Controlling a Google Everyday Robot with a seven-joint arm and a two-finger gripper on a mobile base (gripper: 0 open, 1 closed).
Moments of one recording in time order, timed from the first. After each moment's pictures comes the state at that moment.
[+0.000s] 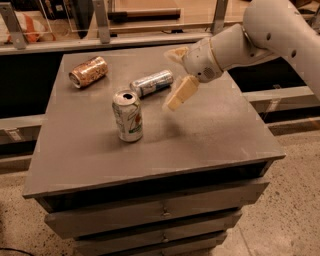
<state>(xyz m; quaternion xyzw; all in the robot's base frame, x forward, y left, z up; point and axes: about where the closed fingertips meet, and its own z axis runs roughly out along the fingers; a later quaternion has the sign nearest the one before) 0.614 -0.027 0.910 -0.63 0.62 0.24 0.40</state>
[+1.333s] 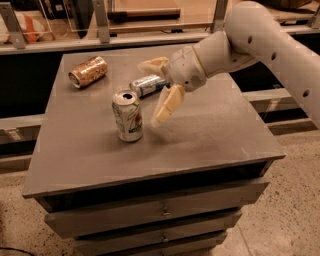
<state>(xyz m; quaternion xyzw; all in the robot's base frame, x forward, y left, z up) 0.559 0.018 0.909 -0.68 0.53 0.34 0.37</state>
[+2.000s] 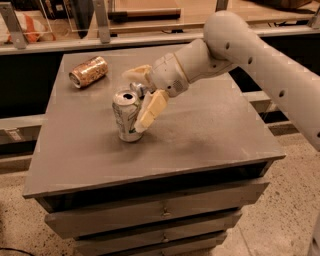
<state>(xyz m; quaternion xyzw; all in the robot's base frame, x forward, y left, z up) 0.551 0.059 0.896 -0.68 0.52 0.38 0.35</state>
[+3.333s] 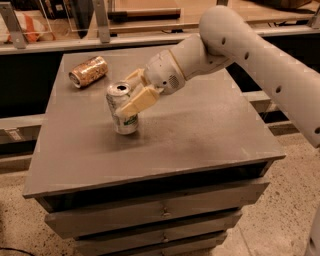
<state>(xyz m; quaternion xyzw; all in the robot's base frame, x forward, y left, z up) 0.541 0.070 0.908 -0.66 0.53 0.41 0.33</state>
